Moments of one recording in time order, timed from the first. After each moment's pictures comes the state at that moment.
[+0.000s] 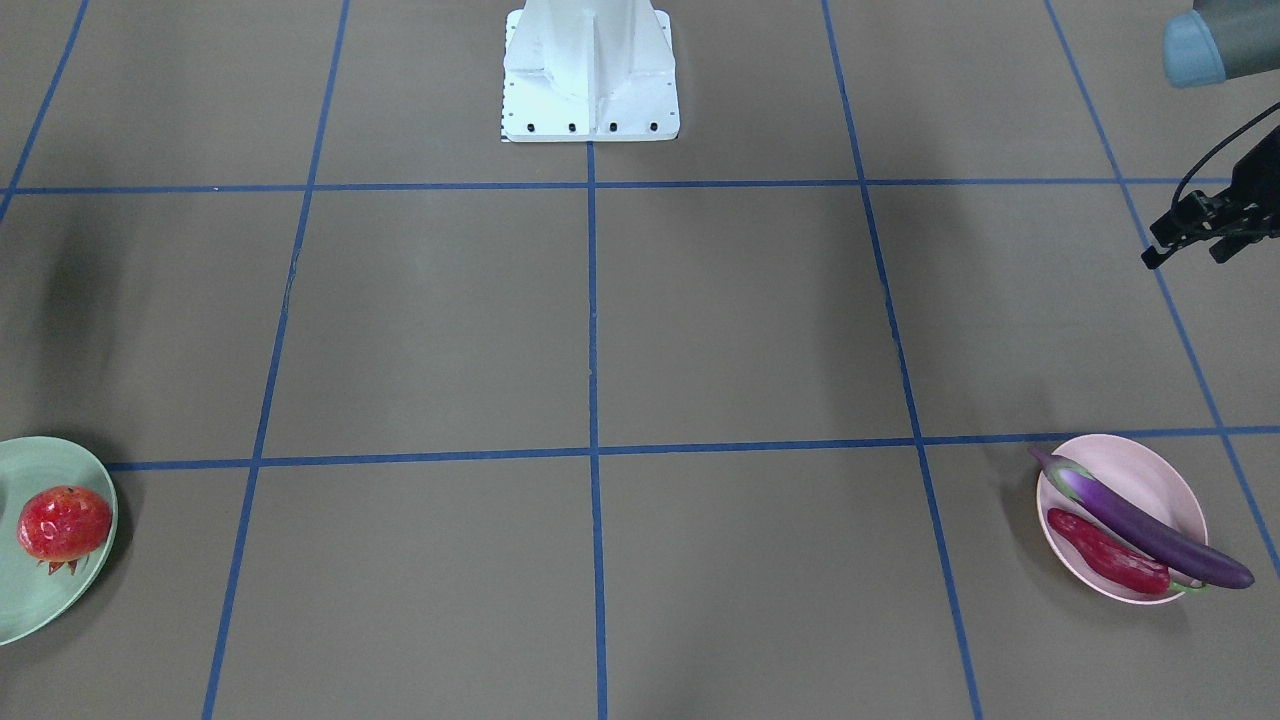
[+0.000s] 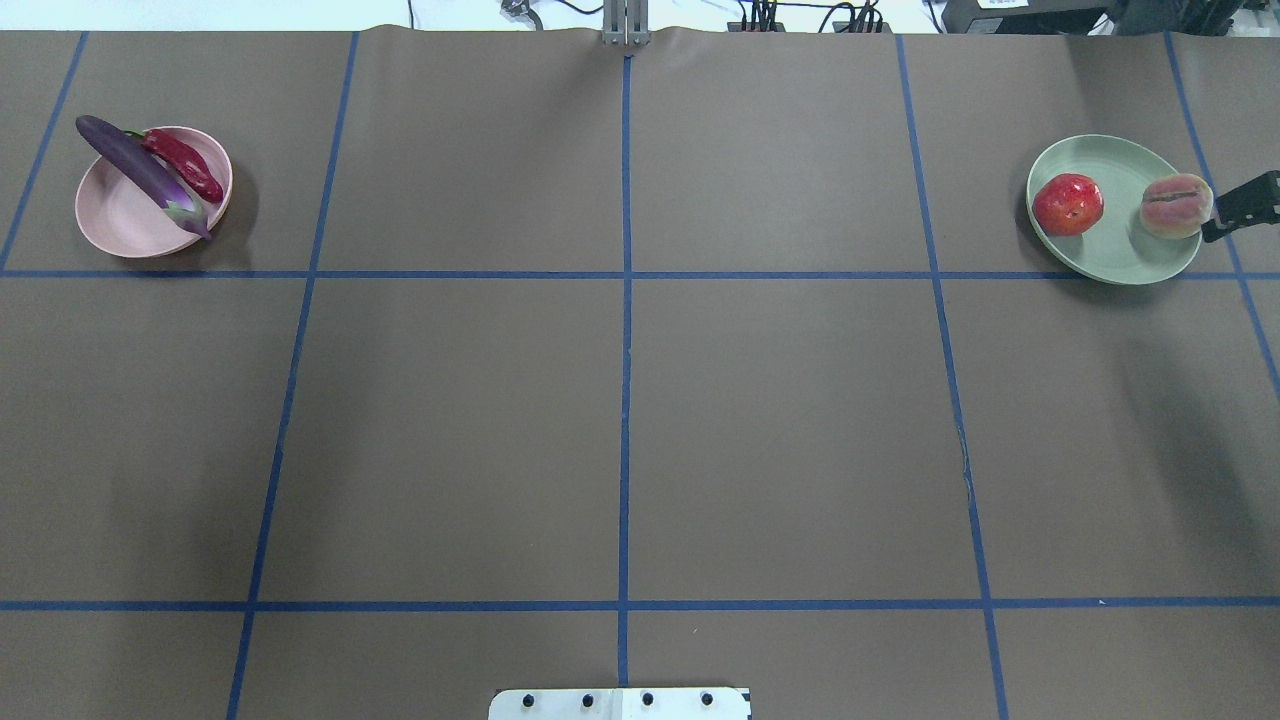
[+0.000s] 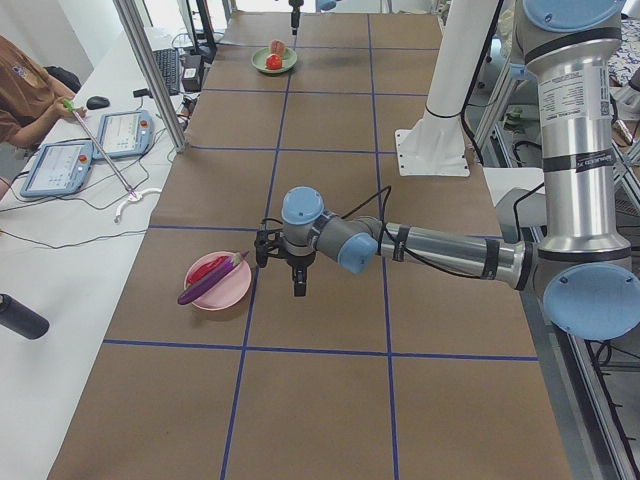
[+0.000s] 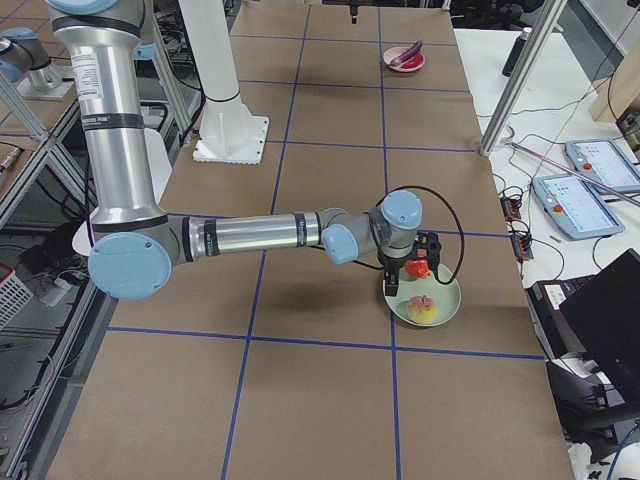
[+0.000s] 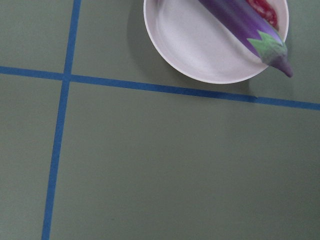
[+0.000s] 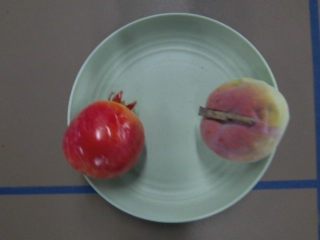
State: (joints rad) left arm -1.24 -1.41 -1.83 -1.94 -2.31 -0.65; right arm 1.36 -1.53 1.61 -1.29 2.36 0.43
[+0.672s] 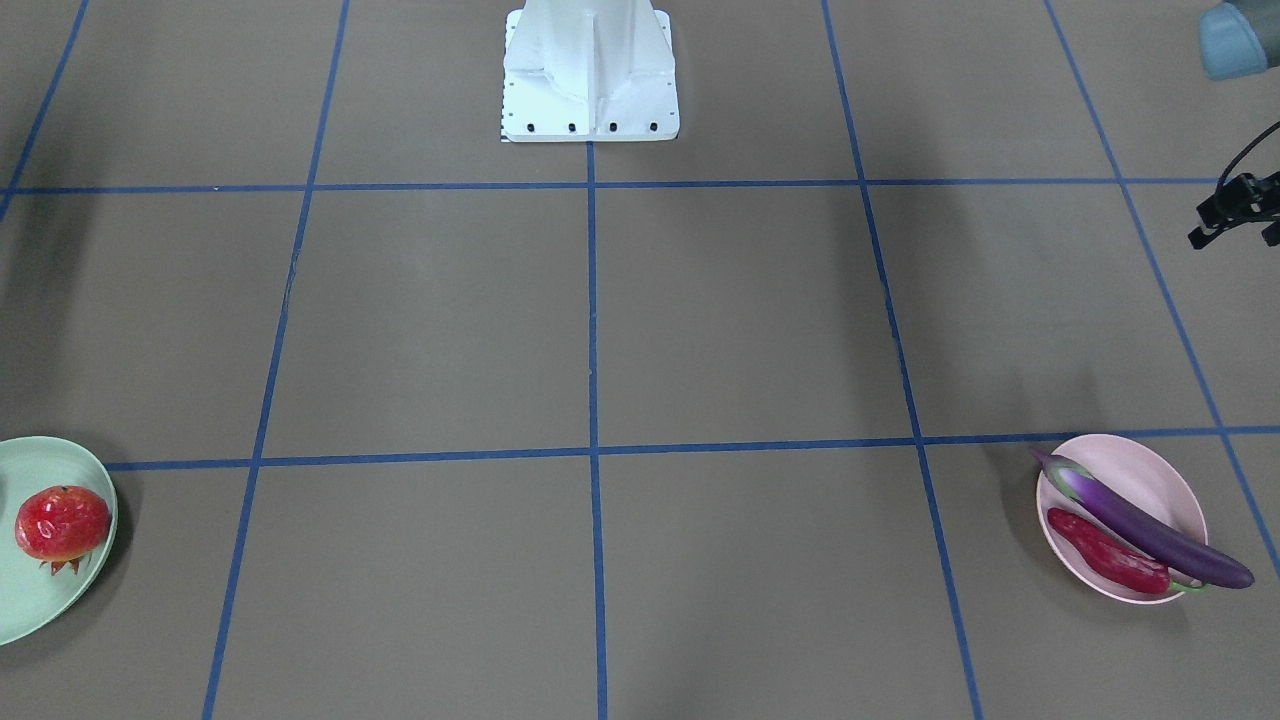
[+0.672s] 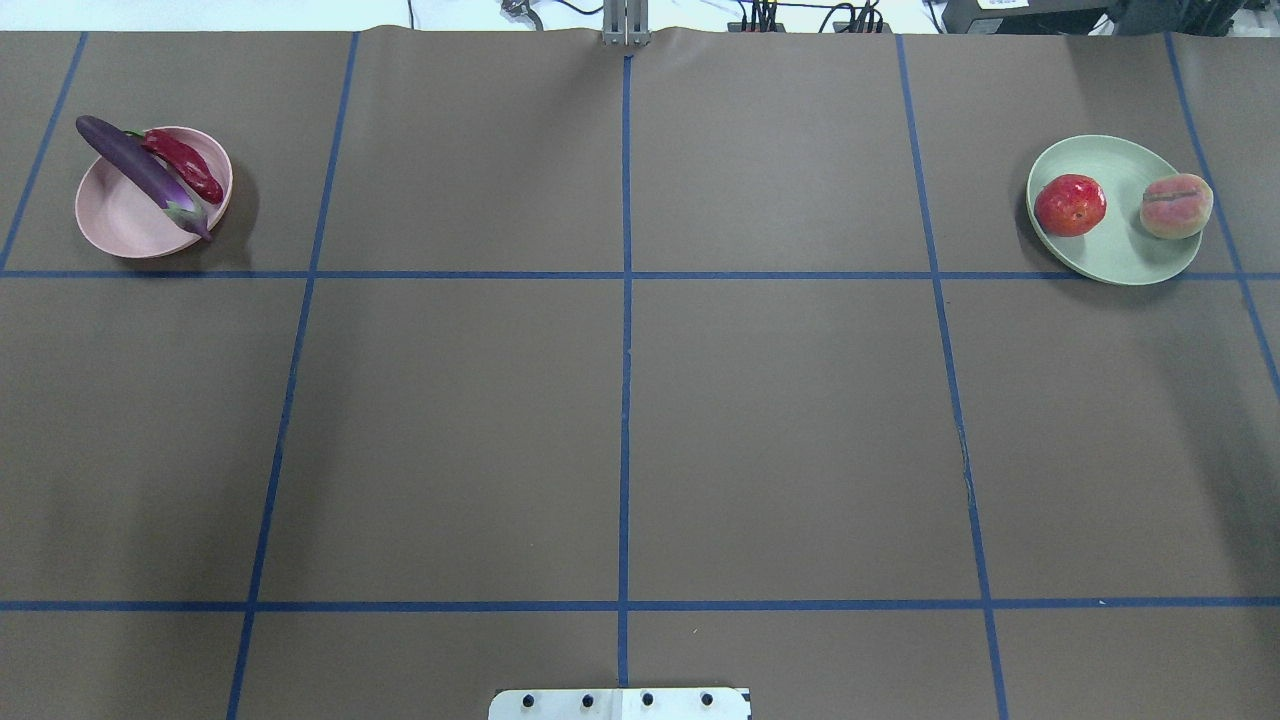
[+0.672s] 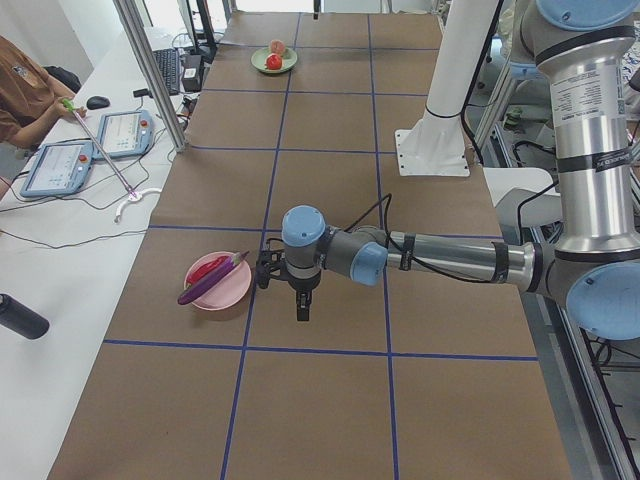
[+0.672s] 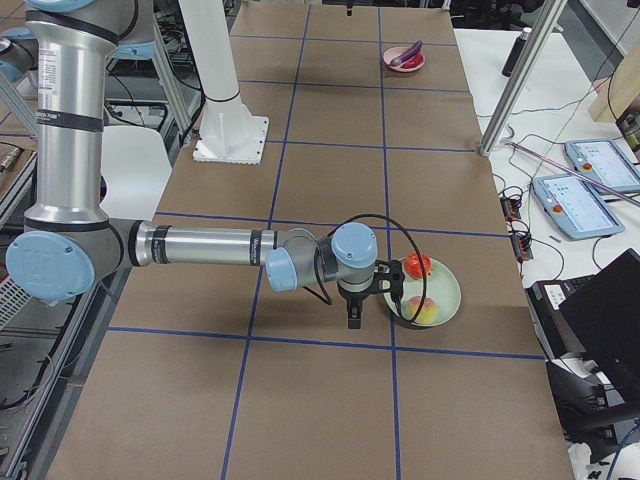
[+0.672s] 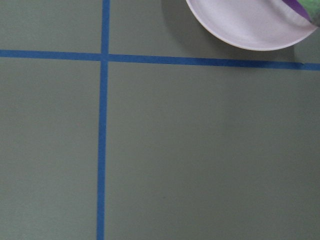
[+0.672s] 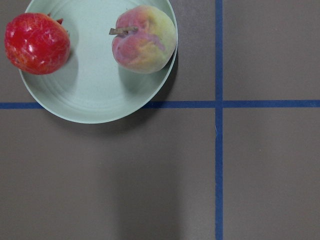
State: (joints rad) left arm -1.38 -1.39 -1.82 -1.75 -2.32 -0.32; right arm 1.47 -1.68 1.66 -1.33 2.41 0.22
